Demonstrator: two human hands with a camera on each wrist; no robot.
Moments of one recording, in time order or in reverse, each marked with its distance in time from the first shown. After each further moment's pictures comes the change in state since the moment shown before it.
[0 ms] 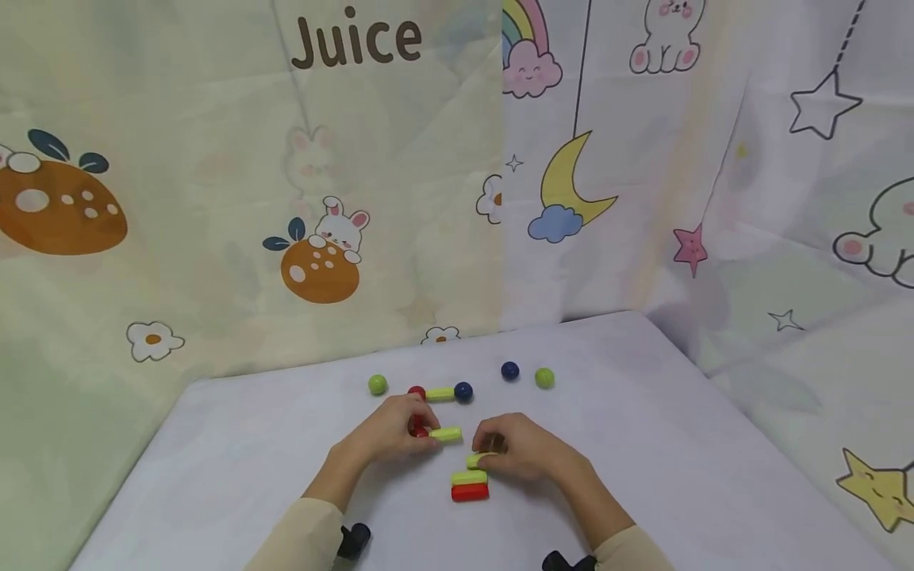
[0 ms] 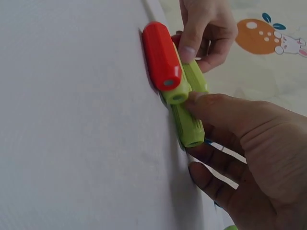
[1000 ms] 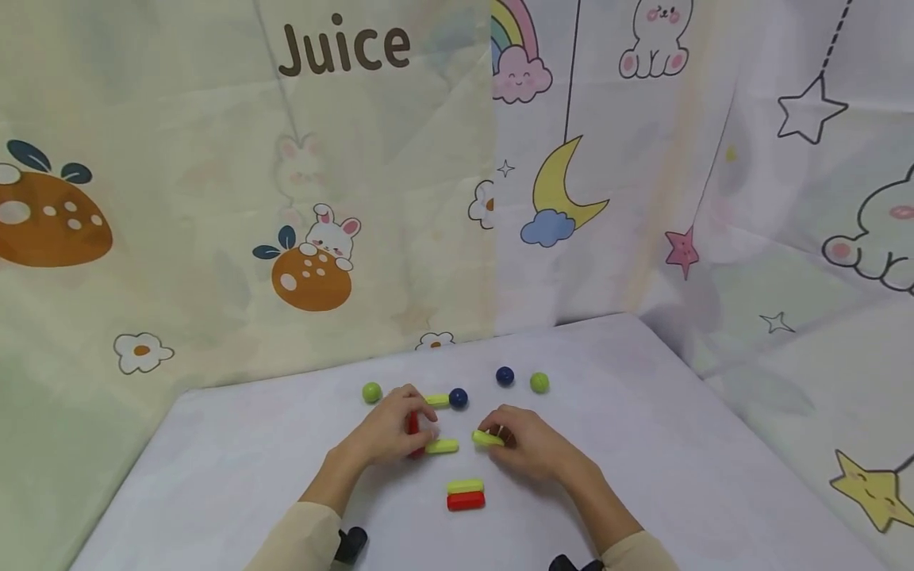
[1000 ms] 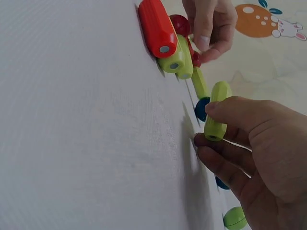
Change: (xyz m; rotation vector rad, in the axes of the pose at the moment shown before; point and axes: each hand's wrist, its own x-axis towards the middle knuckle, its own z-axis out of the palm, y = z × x) left_hand 0.008 0.001 0.000 -0.007 0.071 -0.022; right_hand -0.007 0.020 -0.008 -0.083 0.169 0.000
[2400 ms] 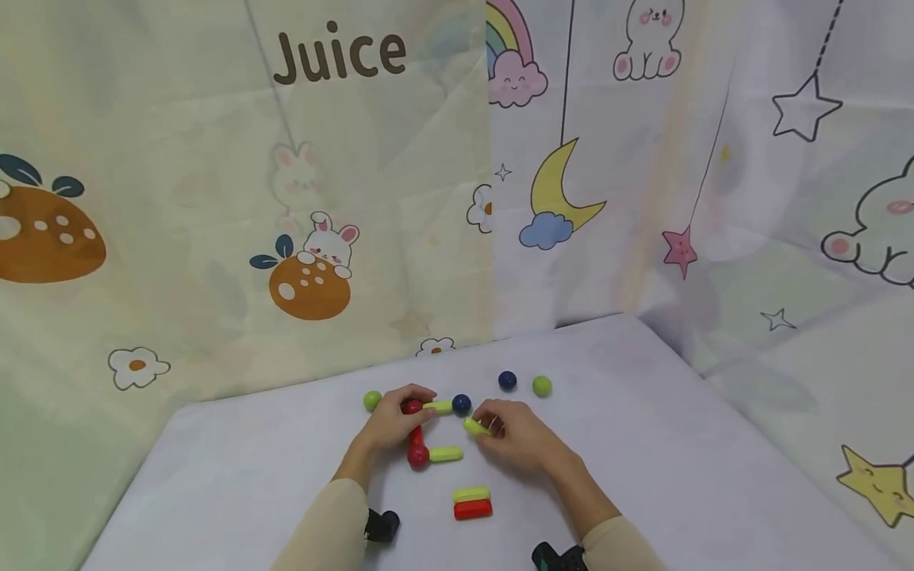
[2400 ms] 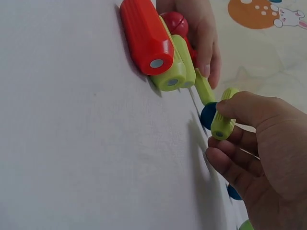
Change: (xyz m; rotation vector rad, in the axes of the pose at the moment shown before) left_hand 0.034 -0.033 0.017 -0.392 0.123 -0.163; right_hand 0.028 -0.002 0.011 0.018 0.069 0.083
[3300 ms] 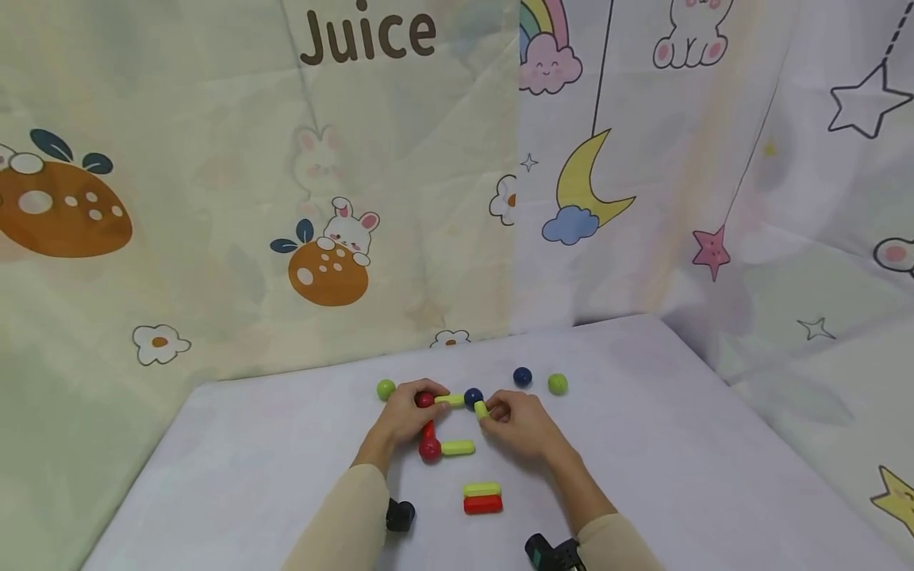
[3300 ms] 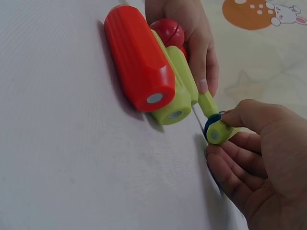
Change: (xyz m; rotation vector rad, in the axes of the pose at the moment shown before) left_hand -0.002 0.002 0.003 -0.020 0.070 -0.079; right_hand 0.024 -0.006 0.013 0.045 0.080 0.215
